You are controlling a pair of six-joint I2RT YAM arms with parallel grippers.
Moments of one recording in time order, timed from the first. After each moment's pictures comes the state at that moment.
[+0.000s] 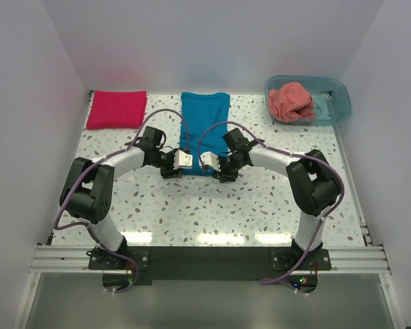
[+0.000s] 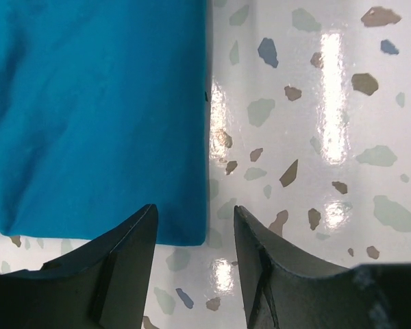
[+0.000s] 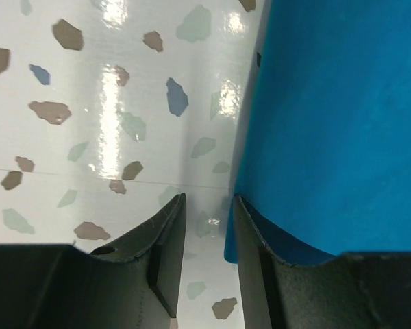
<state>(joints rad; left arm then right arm) -0.30 1.71 0.98 -0.37 0.72 1.17 0.57 1.86 1.20 -0.51 -0.50 -1.02</state>
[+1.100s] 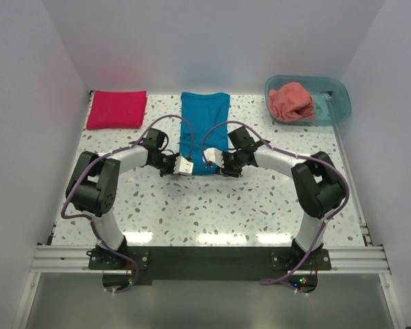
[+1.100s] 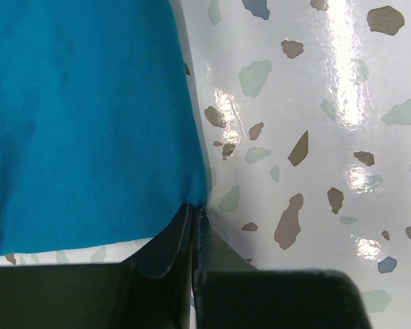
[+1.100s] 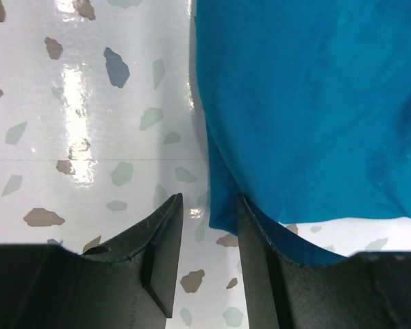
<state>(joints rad) -0.31 1.80 1.01 -0.41 0.66 1.37 0.54 1.82 1.15 -0.41 -0.41 -1.01</state>
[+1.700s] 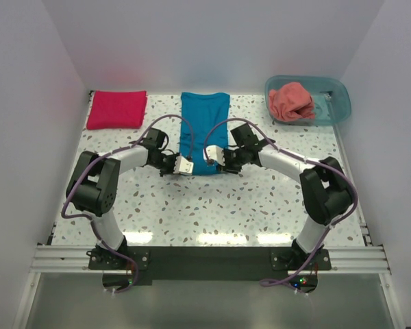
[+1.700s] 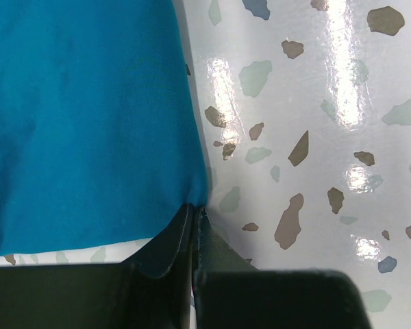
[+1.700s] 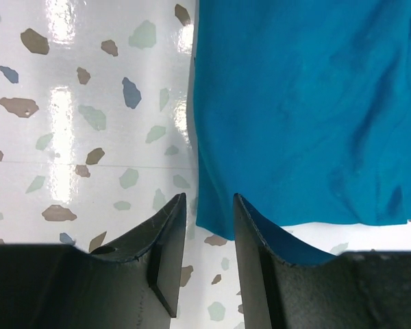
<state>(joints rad) -0.31 1.80 1.01 -0.41 0.66 1.37 0.54 1.75 1.15 -0.42 -0.48 -1.05</state>
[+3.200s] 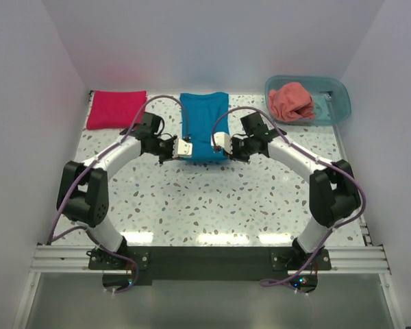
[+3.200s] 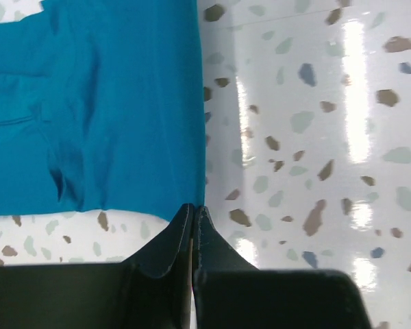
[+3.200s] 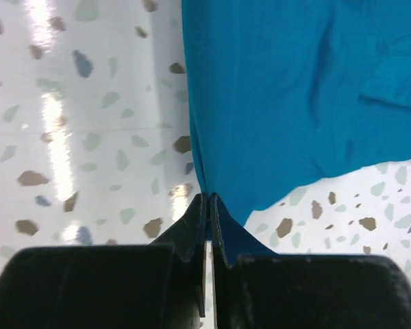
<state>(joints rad) -0.28 1.72 1.20 -0.54 0.72 1.23 0.45 1.74 1.28 -0.53 -0.45 -1.02</state>
